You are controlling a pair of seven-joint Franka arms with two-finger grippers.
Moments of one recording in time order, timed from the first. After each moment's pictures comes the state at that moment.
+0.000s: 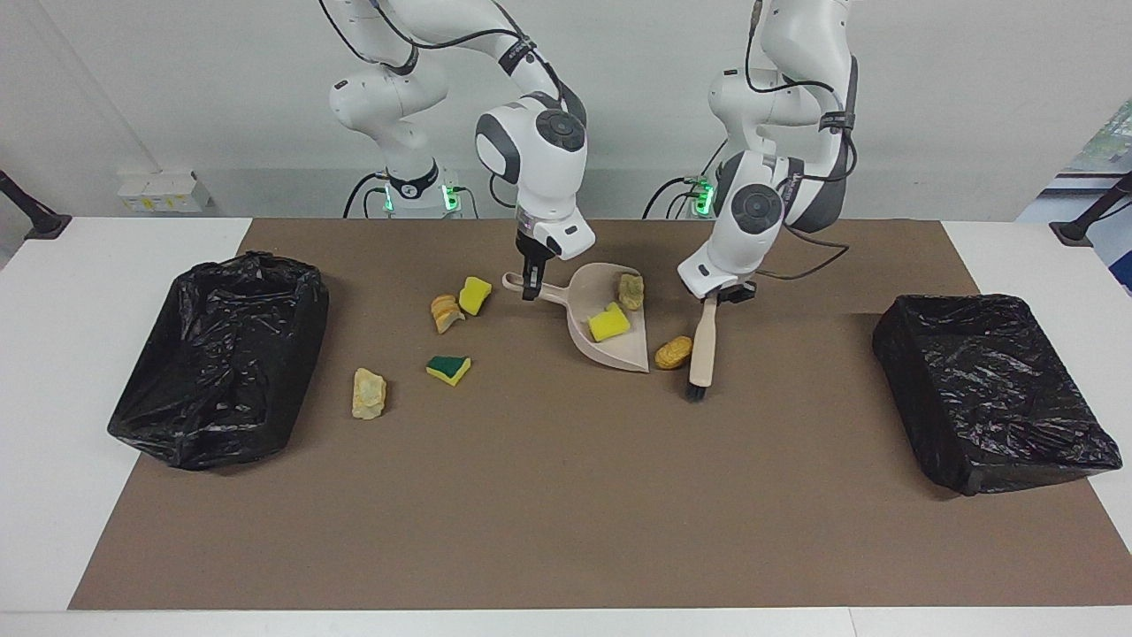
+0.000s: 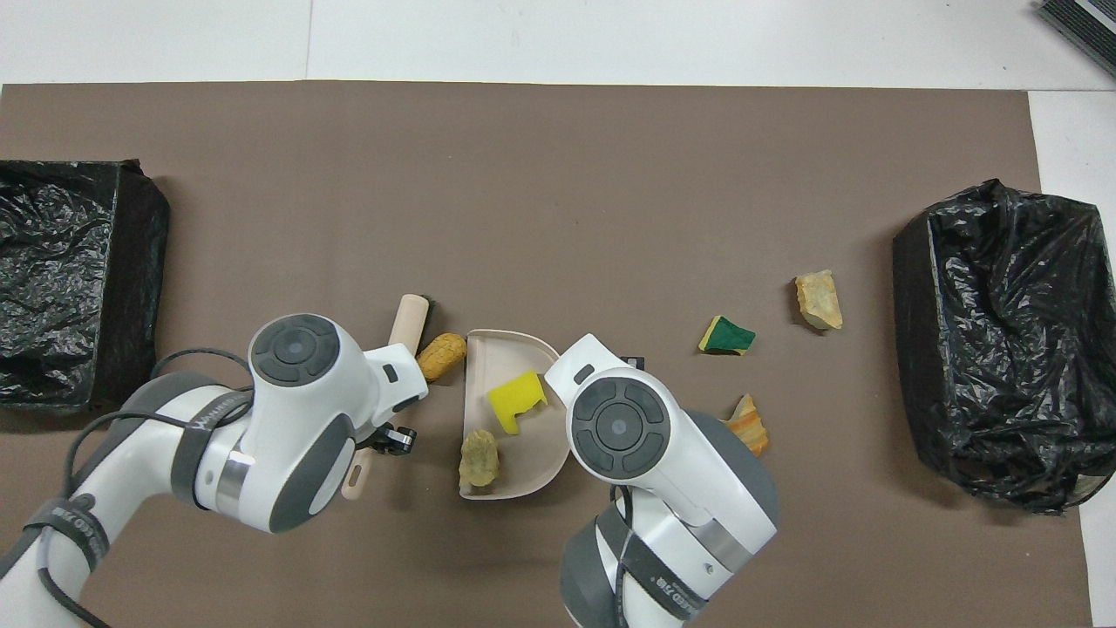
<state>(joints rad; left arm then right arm) -0.28 0.03 -0.22 -2.28 -0.03 2.04 -0.11 0.57 0.08 0.07 -2.06 -0.16 2.05 -0.79</state>
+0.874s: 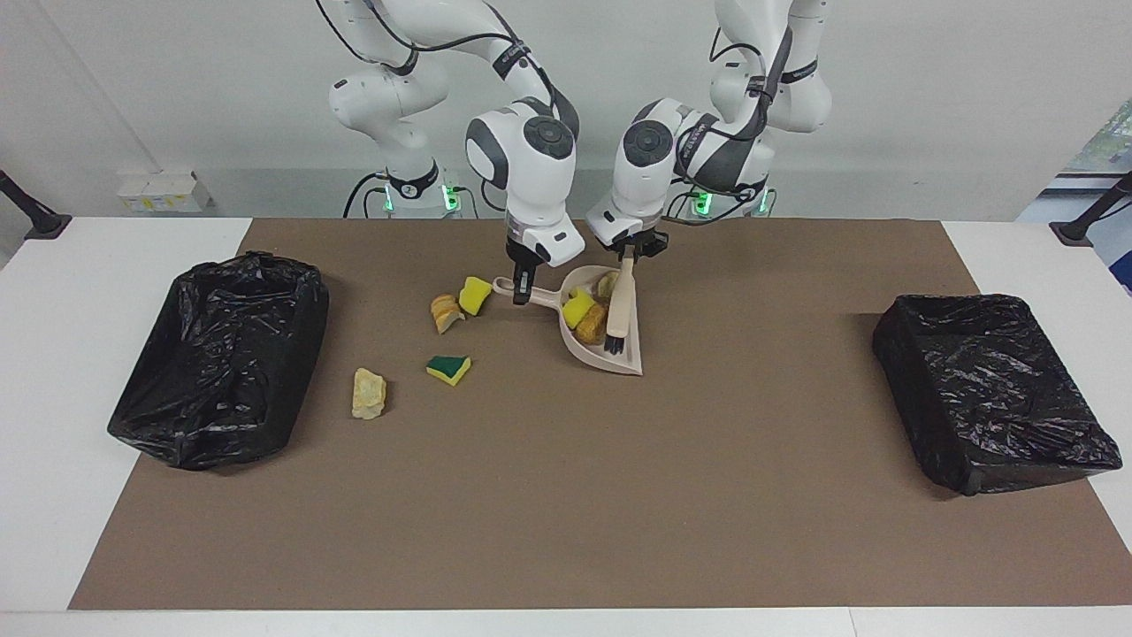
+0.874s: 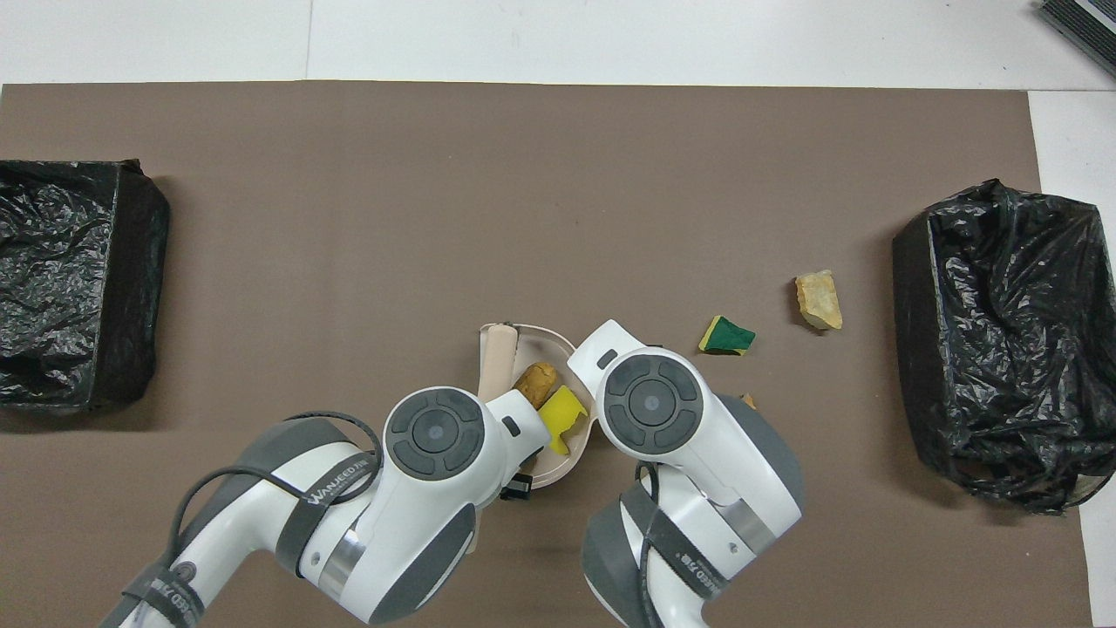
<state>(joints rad) -0.52 -0.02 -0.20 -2.18 -0.15 1.99 -0.44 0.52 0.08 0.06 -2.07 -0.16 2.05 -0.88</state>
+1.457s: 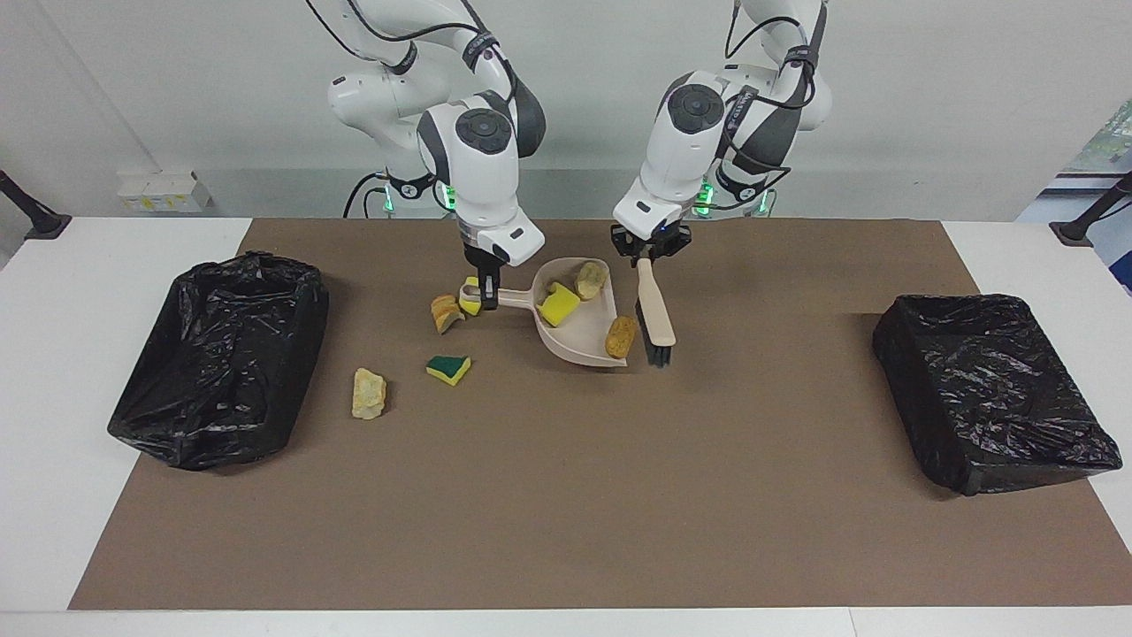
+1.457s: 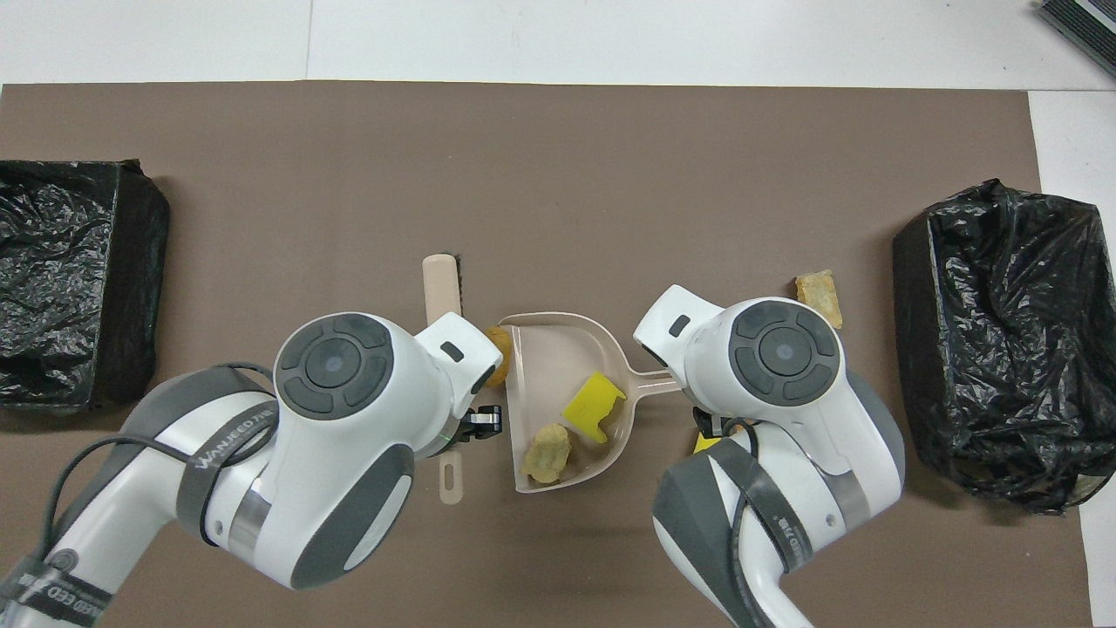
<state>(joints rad) -0.41 -0.04 -0.19 -2.04 -0.15 1.90 -0.55 0.39 0.01 0.06 -2.07 -0.07 2.06 -1.18</state>
